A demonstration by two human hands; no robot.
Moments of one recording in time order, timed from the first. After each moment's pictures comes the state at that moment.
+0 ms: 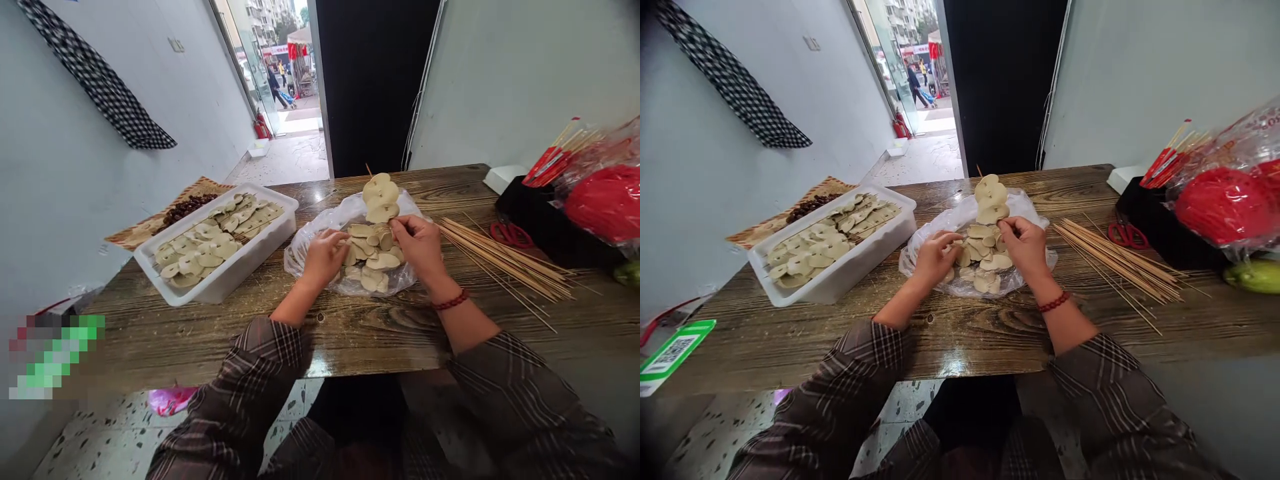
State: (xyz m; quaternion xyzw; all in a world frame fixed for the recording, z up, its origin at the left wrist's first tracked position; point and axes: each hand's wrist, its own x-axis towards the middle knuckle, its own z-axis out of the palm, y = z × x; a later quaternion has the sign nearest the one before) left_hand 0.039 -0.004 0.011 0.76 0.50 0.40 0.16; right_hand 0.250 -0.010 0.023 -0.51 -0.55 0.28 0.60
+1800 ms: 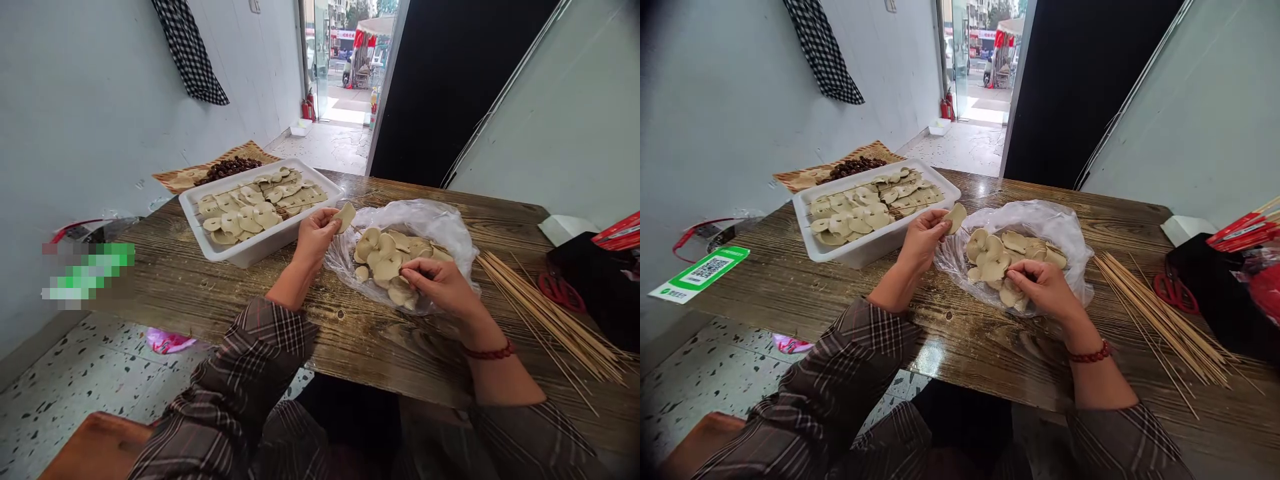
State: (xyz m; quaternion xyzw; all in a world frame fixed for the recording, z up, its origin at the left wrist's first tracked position) left_hand -0.012 -0.010 0.036 0.40 0.46 0.67 0.42; right_hand 0.244 -0.033 0.030 -0.42 -0.74 0.41 0.32
